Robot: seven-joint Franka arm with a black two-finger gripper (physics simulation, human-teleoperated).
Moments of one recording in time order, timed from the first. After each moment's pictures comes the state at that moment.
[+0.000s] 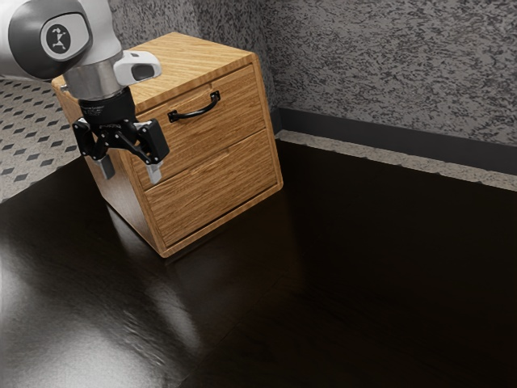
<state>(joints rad) -0.04 0.05 0.29 -1.37 0.03 1.39 -0.06</state>
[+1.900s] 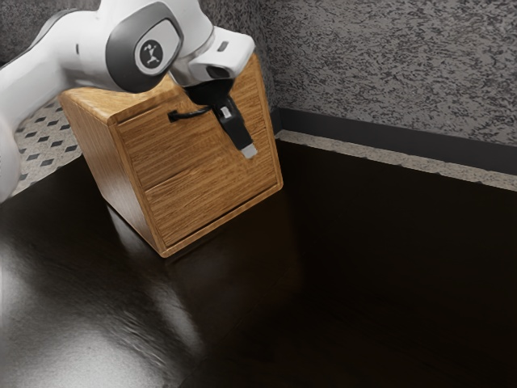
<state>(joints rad) 0.12 0.22 -0.08 -1.25 0.01 1.78 0.64</state>
